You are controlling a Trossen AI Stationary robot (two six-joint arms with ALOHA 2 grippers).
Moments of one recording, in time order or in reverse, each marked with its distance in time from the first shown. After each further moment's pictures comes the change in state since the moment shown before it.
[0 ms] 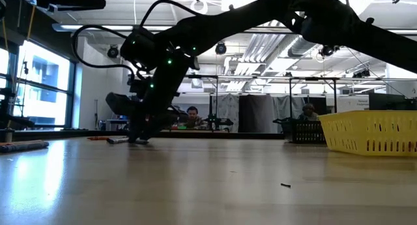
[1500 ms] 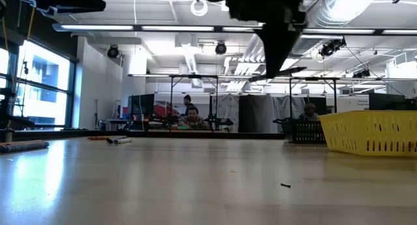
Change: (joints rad) left arm 0.000 0.000 0.000 -0.044 0.000 -0.090; right arm 0.376 -0.692 -0.624 -0.679 0.193 0.349
